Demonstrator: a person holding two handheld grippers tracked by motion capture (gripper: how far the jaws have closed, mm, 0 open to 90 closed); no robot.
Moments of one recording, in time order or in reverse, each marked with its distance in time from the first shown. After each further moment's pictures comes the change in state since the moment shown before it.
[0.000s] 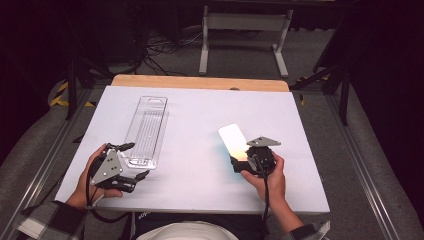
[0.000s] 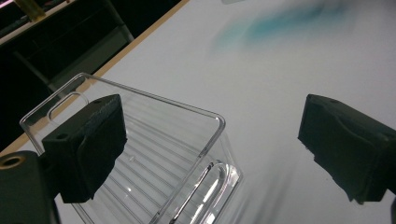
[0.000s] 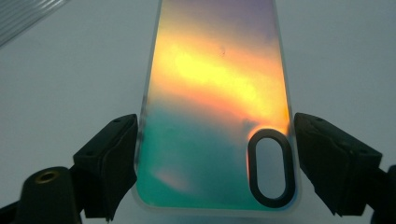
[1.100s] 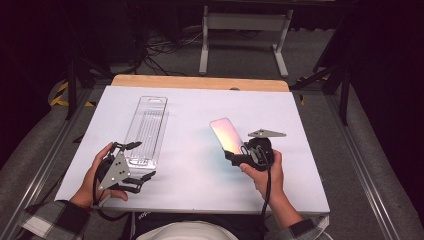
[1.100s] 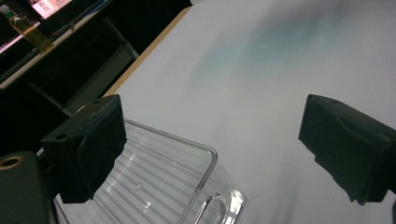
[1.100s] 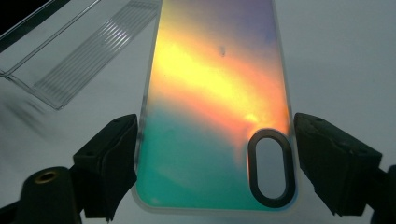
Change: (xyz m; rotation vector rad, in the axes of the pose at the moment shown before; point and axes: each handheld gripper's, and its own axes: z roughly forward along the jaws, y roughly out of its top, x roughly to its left) left arm -0.011 0.017 0.008 -0.022 0.010 0.131; right arm 0.000 0.022 -0.008 -0.041 0.184 0.092
